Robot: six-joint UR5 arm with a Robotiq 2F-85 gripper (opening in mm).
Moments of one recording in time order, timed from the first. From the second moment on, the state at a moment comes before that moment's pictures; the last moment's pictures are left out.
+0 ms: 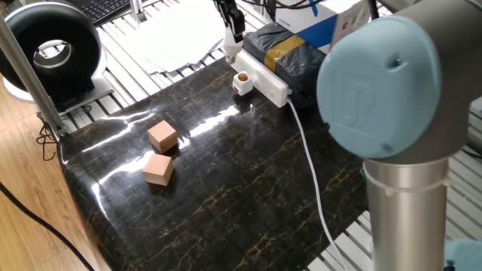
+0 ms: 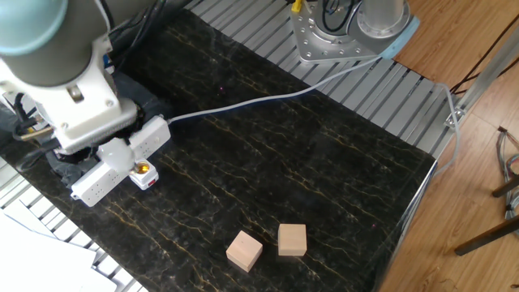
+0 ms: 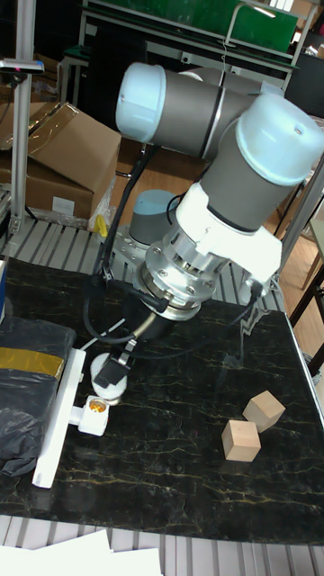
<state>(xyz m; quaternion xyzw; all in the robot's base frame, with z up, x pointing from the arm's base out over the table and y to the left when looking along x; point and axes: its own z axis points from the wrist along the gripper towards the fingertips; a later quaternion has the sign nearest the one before) 0.675 -0.069 0.182 0.61 -0.78 0.10 0.12</state>
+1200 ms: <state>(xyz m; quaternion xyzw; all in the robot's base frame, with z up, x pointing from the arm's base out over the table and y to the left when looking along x) 0.672 -0.065 0.164 0.71 -0.68 0.10 0.15</state>
